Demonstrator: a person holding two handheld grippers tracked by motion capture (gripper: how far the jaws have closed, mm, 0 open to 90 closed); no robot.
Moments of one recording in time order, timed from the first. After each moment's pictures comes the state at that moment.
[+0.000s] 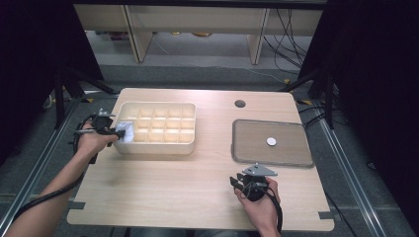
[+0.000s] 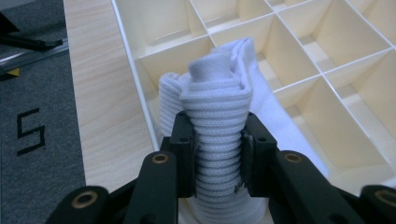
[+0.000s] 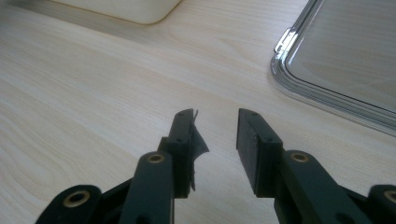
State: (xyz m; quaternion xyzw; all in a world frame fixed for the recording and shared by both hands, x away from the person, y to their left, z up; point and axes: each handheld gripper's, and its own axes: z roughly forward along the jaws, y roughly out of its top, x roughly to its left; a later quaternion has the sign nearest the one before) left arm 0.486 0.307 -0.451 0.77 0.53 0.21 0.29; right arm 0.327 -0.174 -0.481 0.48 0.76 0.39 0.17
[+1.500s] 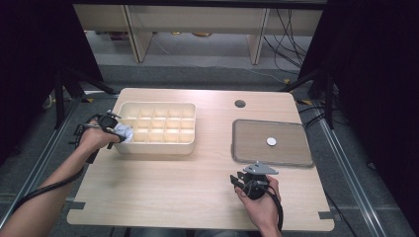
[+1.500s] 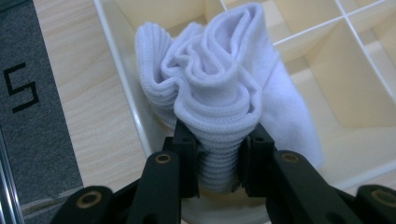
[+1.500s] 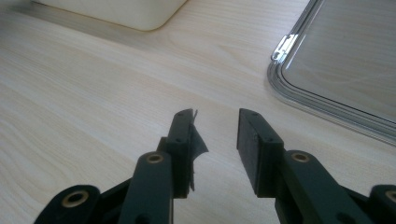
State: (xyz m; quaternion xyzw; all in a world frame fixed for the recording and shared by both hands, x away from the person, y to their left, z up) left arm 0.499 0.300 -0.453 0.81 0.54 0.14 0.19; right arm 0.327 -0.174 -0.473 0.49 0.77 0.39 0.16
